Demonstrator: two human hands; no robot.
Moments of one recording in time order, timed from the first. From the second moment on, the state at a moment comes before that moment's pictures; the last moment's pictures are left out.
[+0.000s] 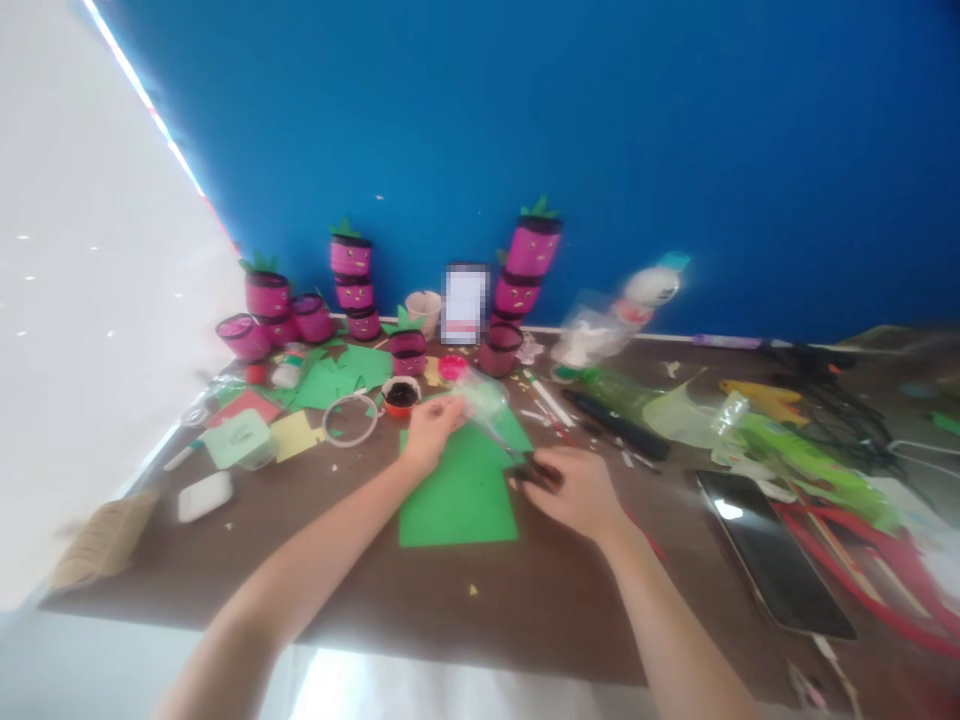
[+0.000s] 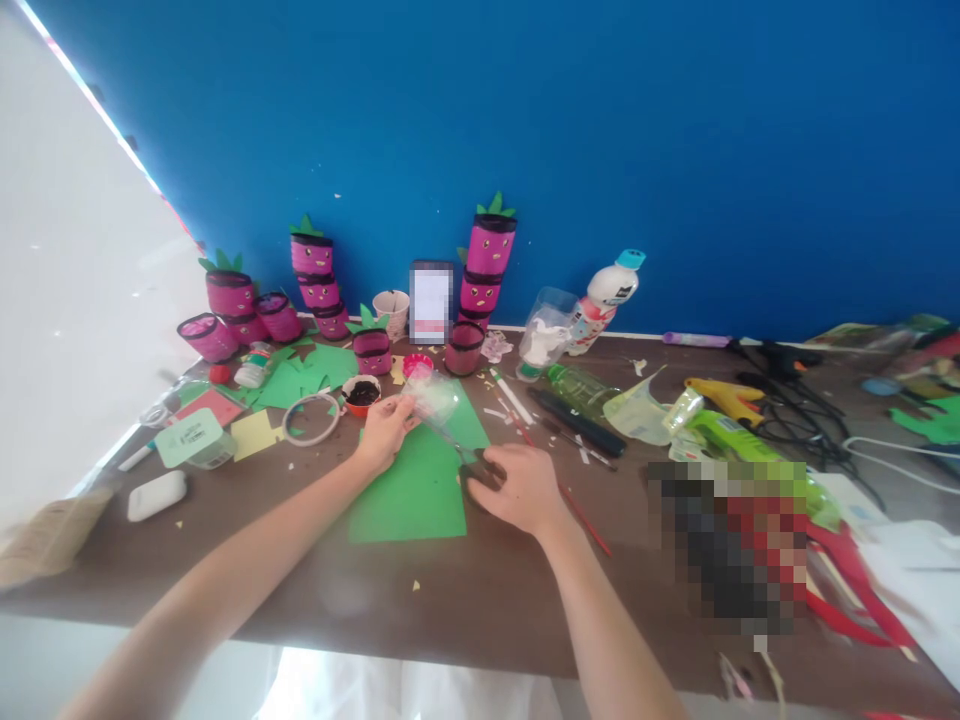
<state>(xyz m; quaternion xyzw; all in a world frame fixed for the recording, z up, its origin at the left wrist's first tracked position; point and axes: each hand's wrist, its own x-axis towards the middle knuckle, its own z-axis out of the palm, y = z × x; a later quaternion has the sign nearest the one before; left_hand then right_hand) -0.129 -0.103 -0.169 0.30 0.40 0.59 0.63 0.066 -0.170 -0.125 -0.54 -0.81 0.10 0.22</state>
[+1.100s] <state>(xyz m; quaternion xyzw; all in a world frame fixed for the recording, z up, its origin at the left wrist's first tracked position) -0.126 -0.111 -0.162 0.19 0.31 0.61 0.71 0.061 -0.168 -0.134 -0.50 -0.79 0.29 0.21</state>
